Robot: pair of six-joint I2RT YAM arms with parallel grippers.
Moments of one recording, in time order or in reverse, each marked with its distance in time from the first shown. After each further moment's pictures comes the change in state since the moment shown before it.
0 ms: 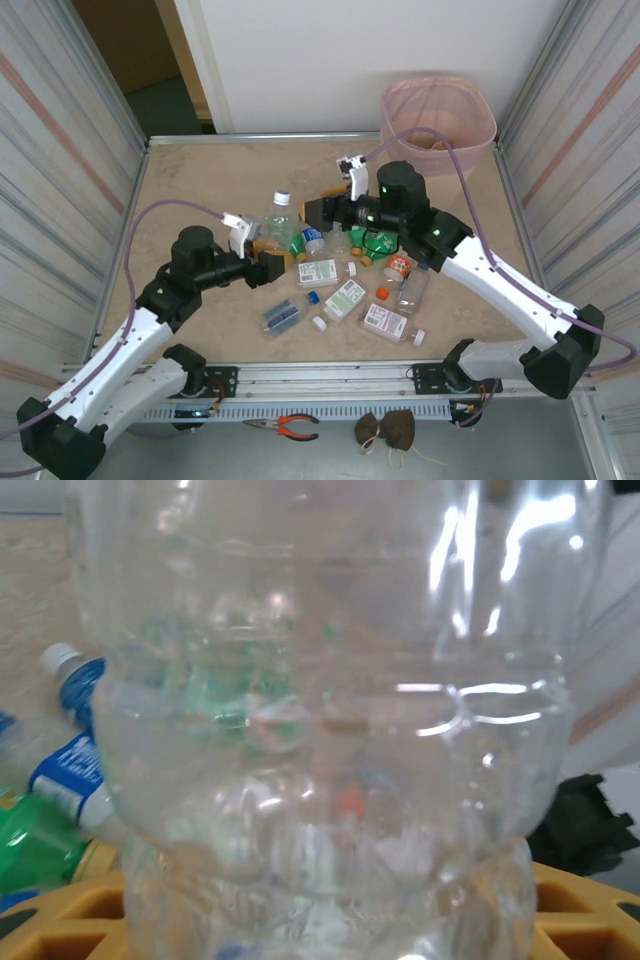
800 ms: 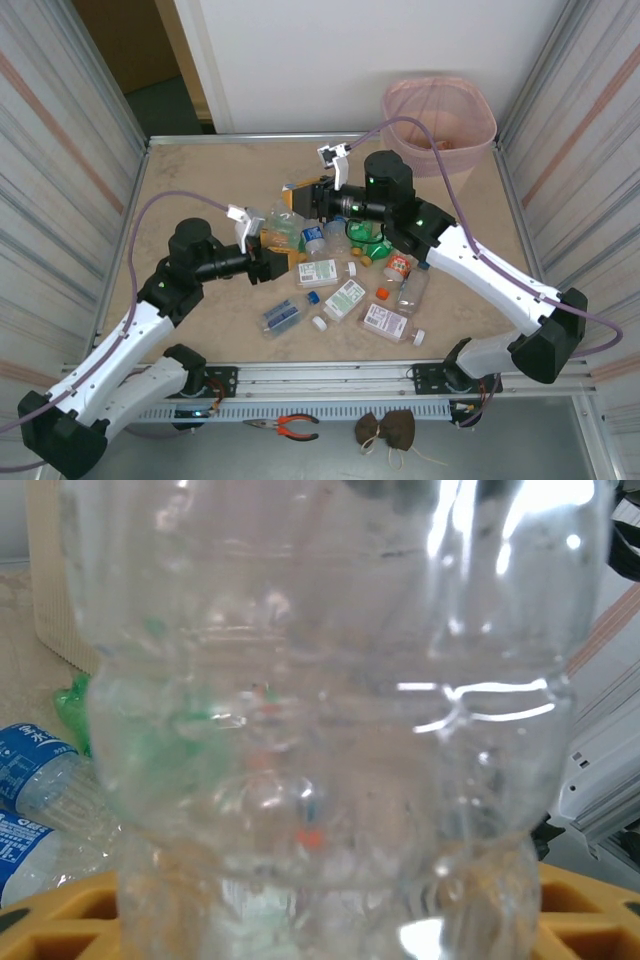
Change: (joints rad) left arm 0.000 0.035 0.044 0.076 0.116 0.003; right arm 0.029 0.080 0.065 0.117 -0.089 0.062
